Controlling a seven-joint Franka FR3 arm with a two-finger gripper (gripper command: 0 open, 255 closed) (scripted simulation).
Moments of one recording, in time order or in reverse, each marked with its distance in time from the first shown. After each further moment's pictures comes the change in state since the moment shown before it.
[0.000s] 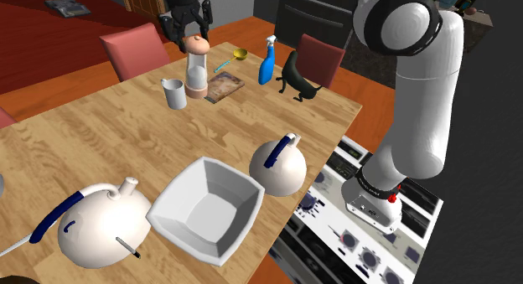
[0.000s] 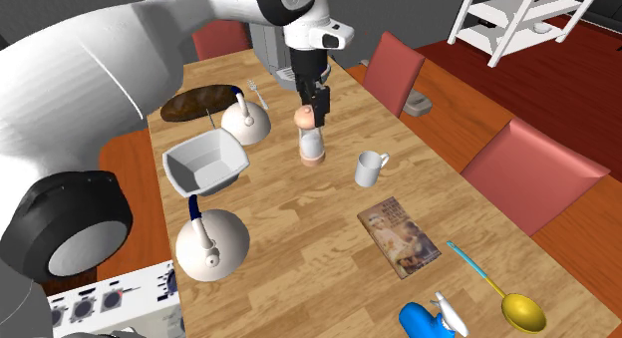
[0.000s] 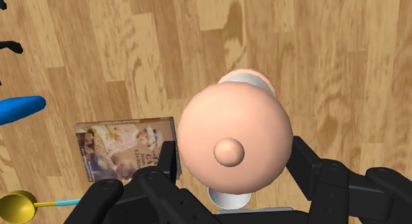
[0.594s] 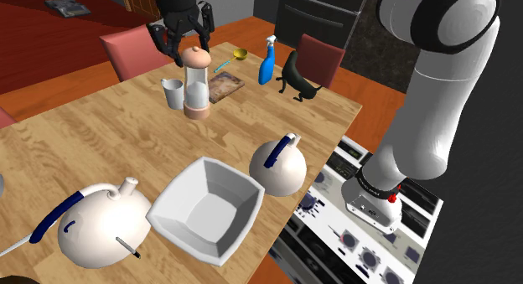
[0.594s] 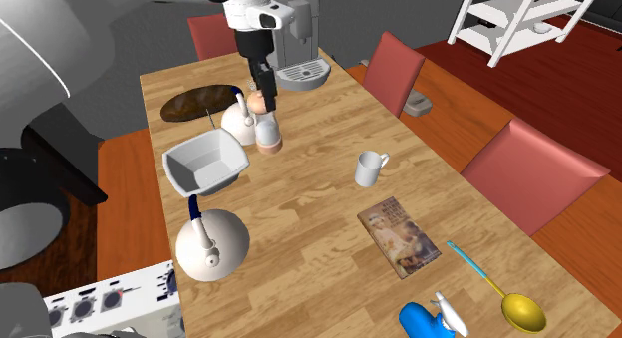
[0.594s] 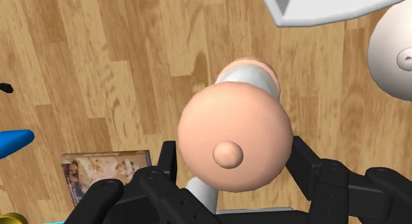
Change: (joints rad) arm 0.070 -0.173 0.062 -0.198 0.051 0.004 0.159
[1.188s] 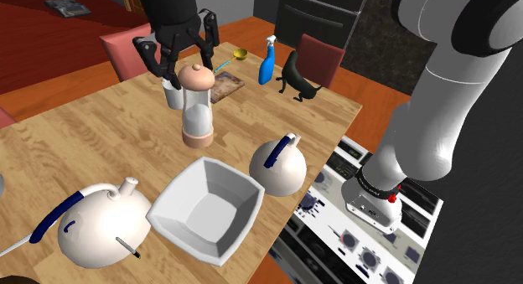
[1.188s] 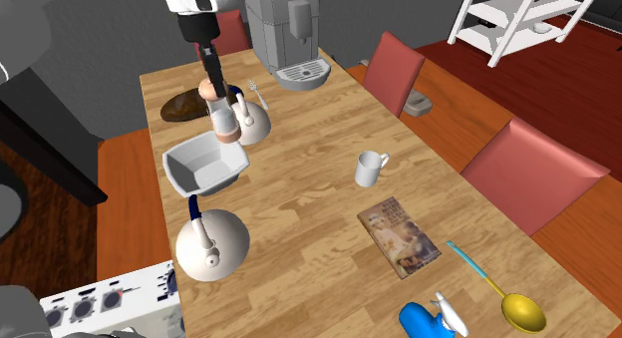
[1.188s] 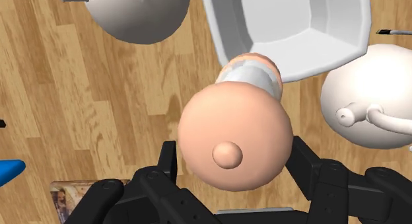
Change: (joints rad) arm 0.098 -0.094 0.070 -0.077 0.042 -0.038 0.174
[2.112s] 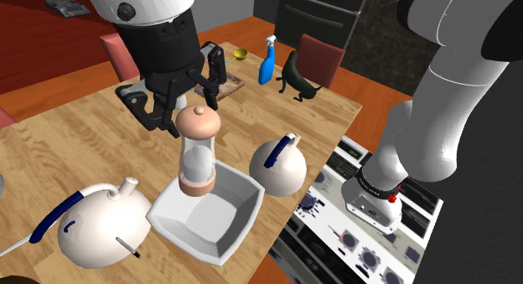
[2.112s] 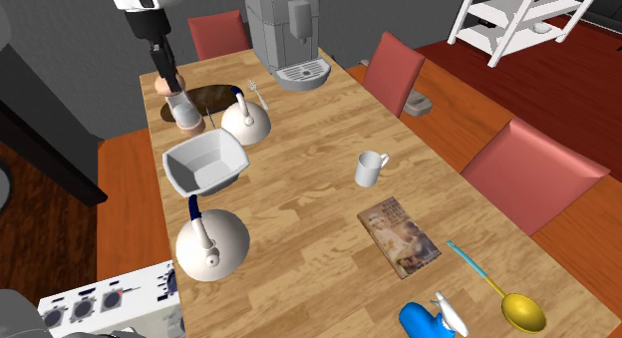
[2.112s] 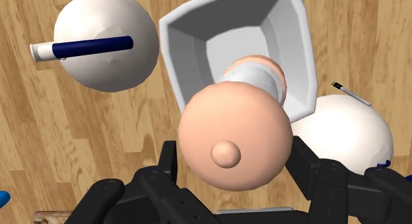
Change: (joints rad) arm 0.119 -0.022 0.078 -0.045 0.025 -0.003 0.205
